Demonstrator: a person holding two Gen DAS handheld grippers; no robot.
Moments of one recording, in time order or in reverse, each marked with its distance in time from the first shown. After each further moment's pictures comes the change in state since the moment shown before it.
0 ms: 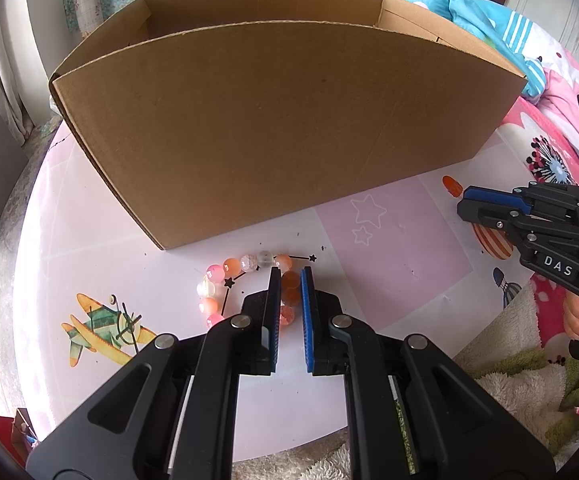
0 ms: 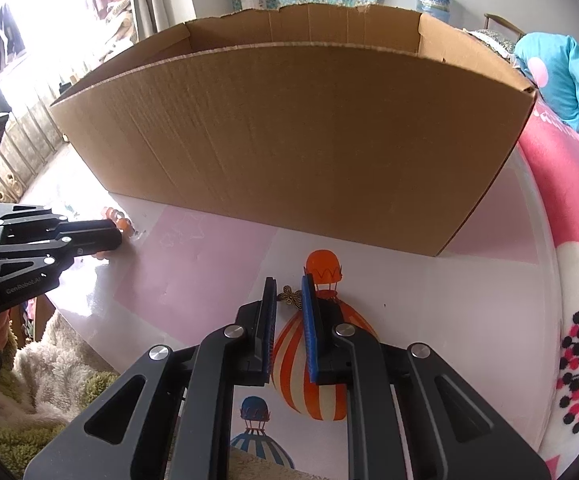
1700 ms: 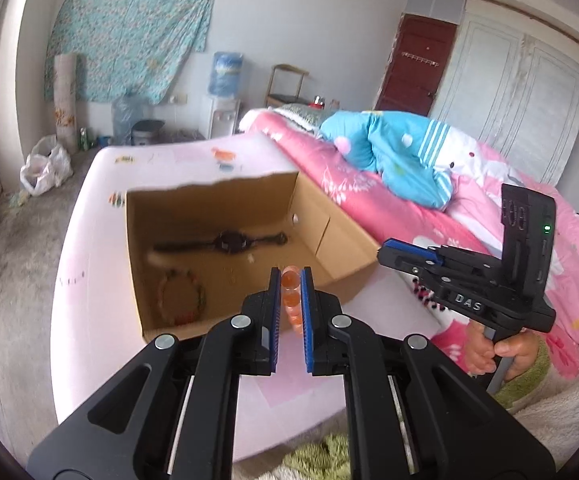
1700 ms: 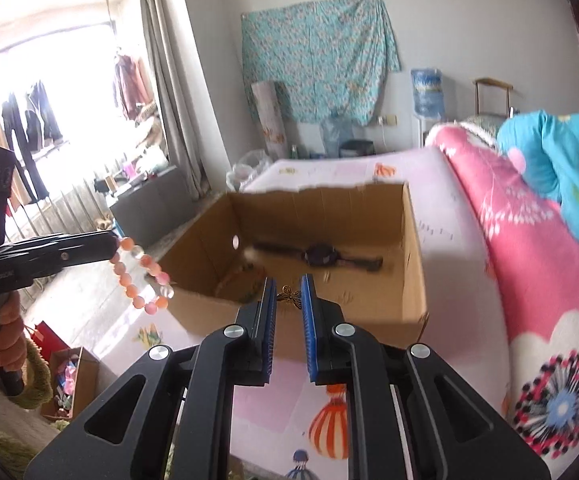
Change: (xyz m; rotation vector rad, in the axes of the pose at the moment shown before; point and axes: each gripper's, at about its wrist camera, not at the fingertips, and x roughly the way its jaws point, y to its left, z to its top) left arm -0.156 -0.018 0.068 0.028 -0.377 -0.223; right arm -0.132 -0.014 0.045 0.059 -0.394 0.108
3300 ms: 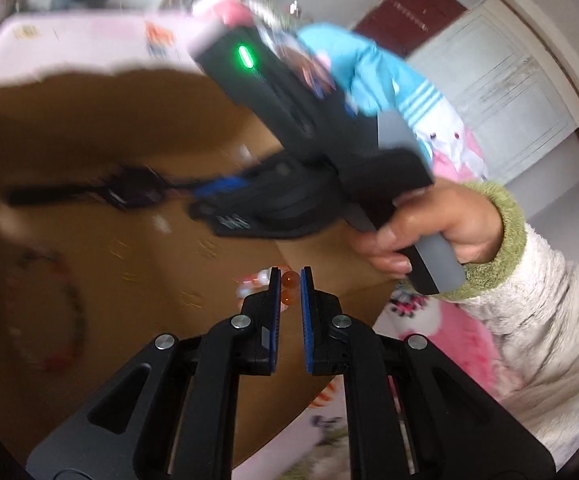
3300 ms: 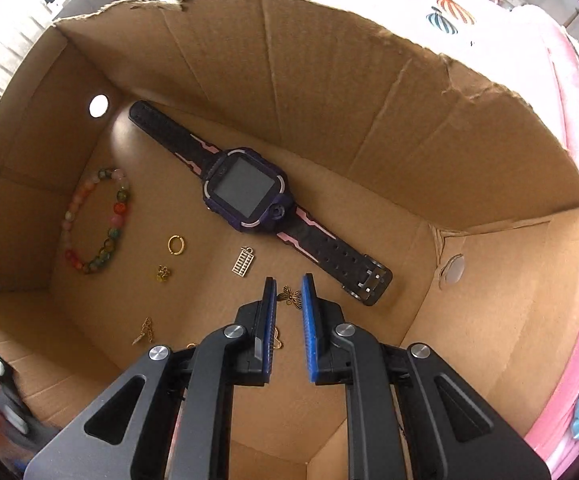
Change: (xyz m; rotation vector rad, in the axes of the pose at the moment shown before) left arm 0.196 0.034 0.017 -0.244 0.393 -0.382; right arm 0.287 -0.043 0.047 -0.203 0.931 -0.076
